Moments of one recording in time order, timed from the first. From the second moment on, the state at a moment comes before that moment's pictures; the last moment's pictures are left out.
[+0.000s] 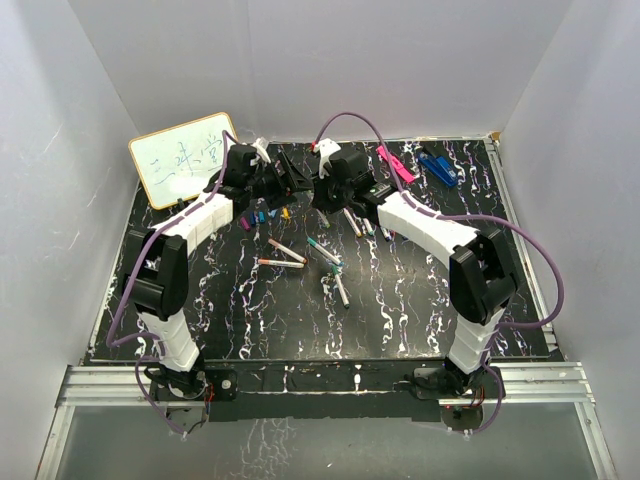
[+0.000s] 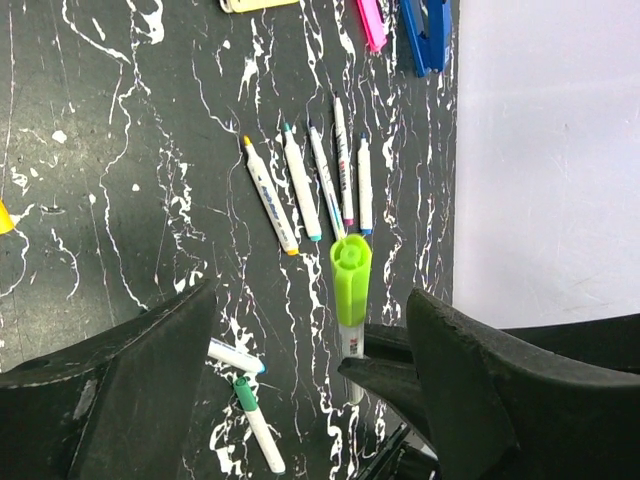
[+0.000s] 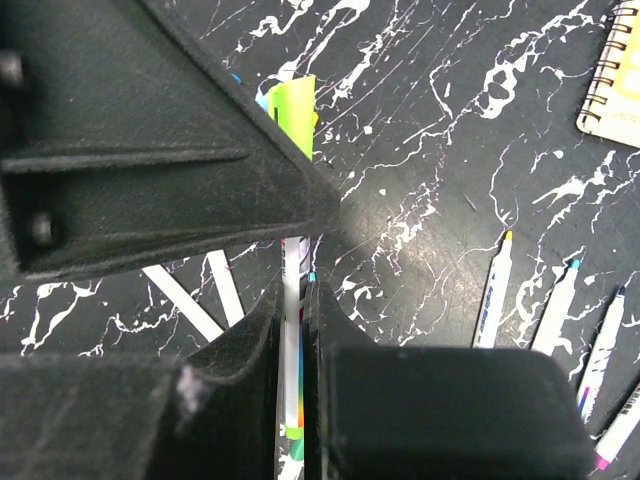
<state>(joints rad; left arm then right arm) -0.33 1.81 1.29 -0.05 0.46 -0.81 0.61 1.81 1.48 -0.28 -0.10 0.12</state>
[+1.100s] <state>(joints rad) -0.34 1.81 1.30 0.03 0.46 -0.86 0.61 1.75 1.48 -0.27 -0.20 0.11</state>
